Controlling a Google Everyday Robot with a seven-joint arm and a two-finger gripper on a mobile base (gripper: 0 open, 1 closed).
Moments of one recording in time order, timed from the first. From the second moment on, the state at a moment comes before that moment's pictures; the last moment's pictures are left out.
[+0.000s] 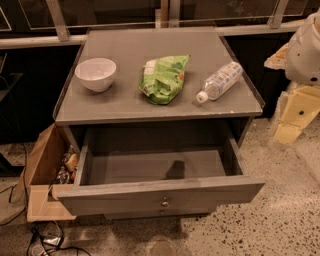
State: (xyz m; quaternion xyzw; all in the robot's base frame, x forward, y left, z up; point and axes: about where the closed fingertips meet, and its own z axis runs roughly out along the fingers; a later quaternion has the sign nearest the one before) arm 0.438 -0.217 0.976 -0.60 0.78 -0.03 0.16
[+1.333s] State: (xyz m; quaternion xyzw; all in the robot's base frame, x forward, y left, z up) arm 0.438 -0.217 0.976 -0.60 0.78 -0.03 0.16
